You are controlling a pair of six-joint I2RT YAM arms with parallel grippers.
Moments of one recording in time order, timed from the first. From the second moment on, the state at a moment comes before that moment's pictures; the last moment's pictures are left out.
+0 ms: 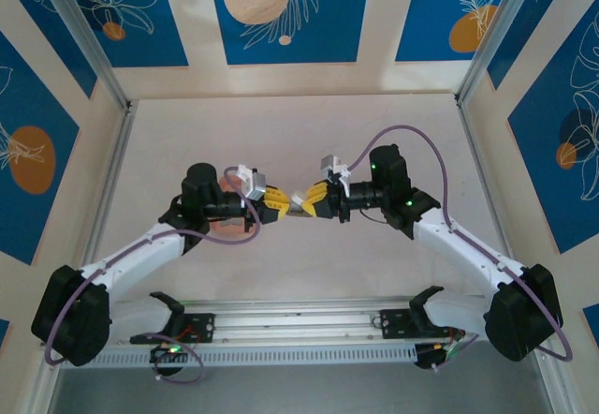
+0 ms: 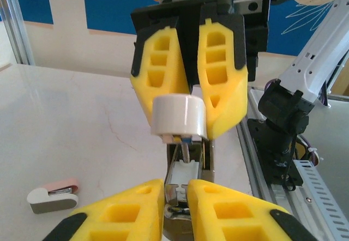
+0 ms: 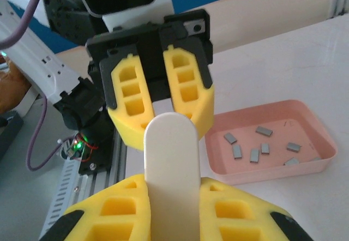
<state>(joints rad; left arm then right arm) -0.53 1.17 0.63 0.35 0.97 0.07 0.53 1.15 0.81 -0.04 -0.94 -0.07</state>
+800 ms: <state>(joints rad) -0.59 1.24 0.58 0.54 0.93 -0.05 0.48 1.18 0.72 0.33 -0.94 0.12</state>
